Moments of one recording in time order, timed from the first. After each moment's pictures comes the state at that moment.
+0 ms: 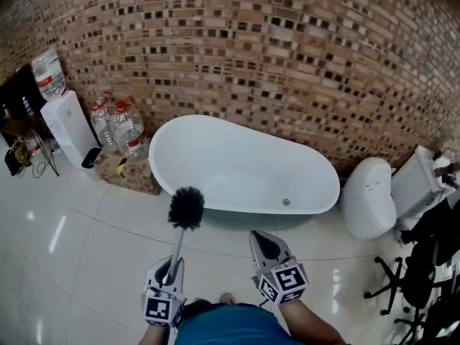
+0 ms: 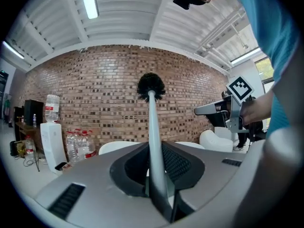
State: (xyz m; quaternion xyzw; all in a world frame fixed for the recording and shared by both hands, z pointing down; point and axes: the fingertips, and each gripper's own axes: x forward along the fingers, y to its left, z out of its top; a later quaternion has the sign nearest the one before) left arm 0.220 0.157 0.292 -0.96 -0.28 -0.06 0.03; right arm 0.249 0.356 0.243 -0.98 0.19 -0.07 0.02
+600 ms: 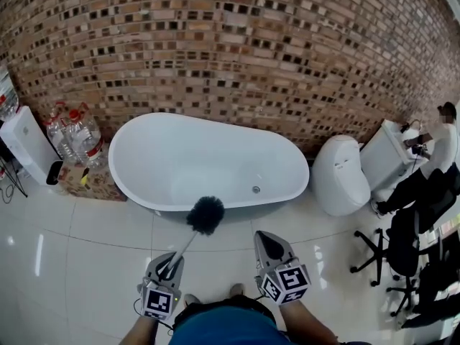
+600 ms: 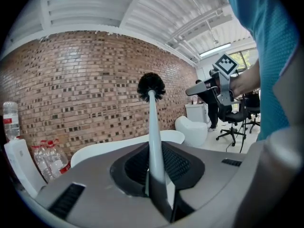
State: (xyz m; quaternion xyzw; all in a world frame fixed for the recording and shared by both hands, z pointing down) left arm 0.272 0.244 0.335 -0.88 -0.45 -0.08 0.13; right arm 0.249 0.451 0.250 -0.99 0.06 -0.10 0.02
